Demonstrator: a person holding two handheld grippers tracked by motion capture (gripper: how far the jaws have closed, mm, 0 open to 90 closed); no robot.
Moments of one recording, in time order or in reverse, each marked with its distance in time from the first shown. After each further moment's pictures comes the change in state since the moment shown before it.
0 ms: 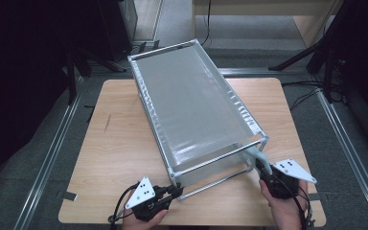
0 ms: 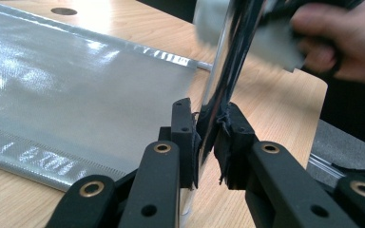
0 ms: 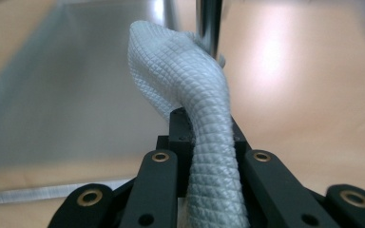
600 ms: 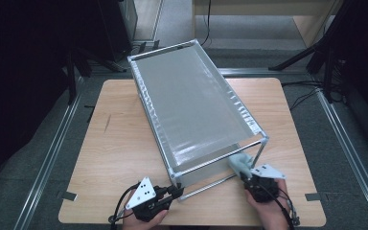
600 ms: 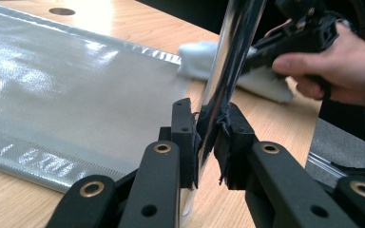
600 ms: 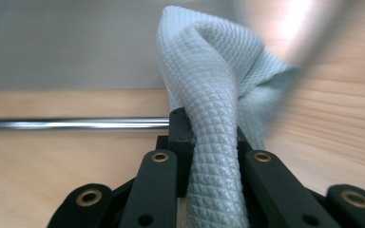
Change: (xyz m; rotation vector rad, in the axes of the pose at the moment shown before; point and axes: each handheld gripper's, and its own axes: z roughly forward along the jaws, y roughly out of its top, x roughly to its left) left arm -0.001 0.001 0.000 0.003 -0.001 0.005; right arm 0.022 -0.028 0.030 0.204 0.039 -0.078
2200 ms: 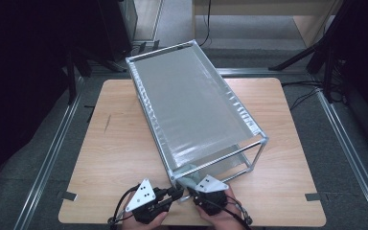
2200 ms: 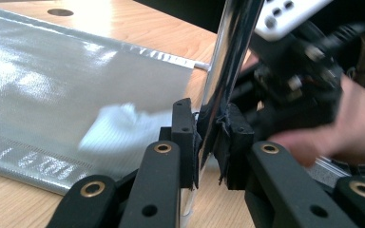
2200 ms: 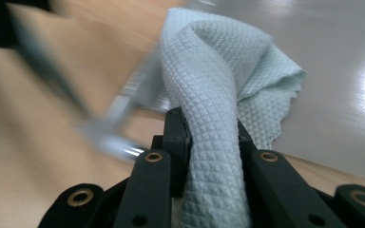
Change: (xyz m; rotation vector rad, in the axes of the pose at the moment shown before) left arm -0.004 -0.001 -0.002 0.000 -0.002 0.009; right arm 0.125 0.004 0.037 -0.030 0.311 -0.228
